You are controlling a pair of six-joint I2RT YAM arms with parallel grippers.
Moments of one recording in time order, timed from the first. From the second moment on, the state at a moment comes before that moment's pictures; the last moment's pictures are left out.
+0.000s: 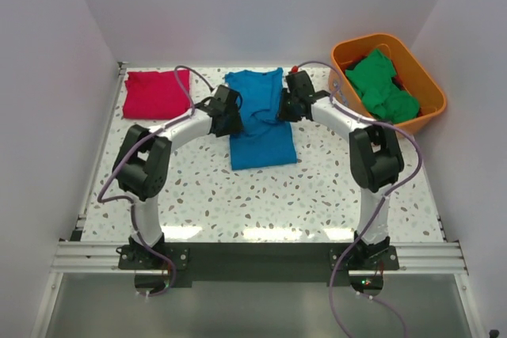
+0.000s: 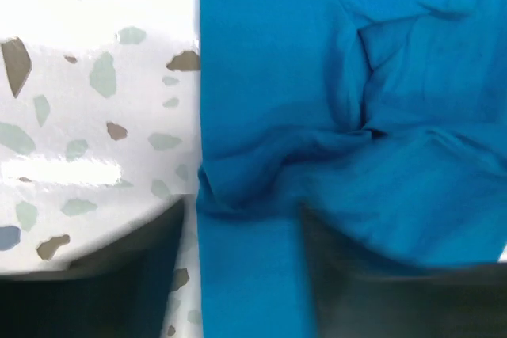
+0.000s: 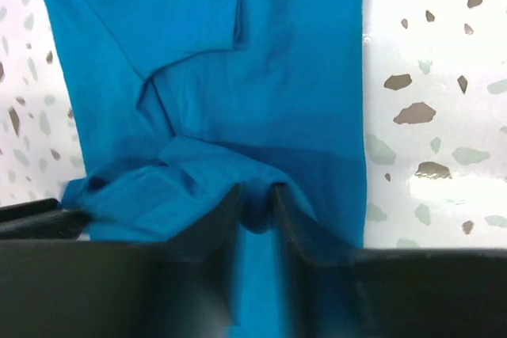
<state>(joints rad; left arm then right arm) -0.49 1.92 1.36 -0.38 -0.16 -0.66 0.42 2.01 1.53 -0.38 0.01 0.54</state>
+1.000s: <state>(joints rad) -0.55 1.67 0.89 -0.19 0.02 -0.72 0.41 1.67 0.93 -0.23 -0.10 0.60</state>
